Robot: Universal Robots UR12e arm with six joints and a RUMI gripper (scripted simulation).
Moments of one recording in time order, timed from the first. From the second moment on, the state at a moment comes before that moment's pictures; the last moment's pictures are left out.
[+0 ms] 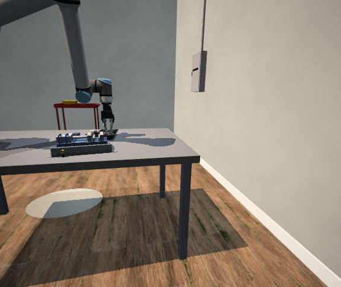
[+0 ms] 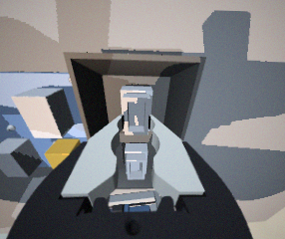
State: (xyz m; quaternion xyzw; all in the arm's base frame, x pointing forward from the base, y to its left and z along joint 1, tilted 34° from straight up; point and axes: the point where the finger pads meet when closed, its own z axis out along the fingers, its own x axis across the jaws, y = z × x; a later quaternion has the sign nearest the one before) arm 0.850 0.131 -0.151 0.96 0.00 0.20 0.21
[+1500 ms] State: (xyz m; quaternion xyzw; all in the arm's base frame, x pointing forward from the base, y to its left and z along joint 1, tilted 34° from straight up) arm 0.850 0.131 -0.151 0.96 0.00 0.20 0.21
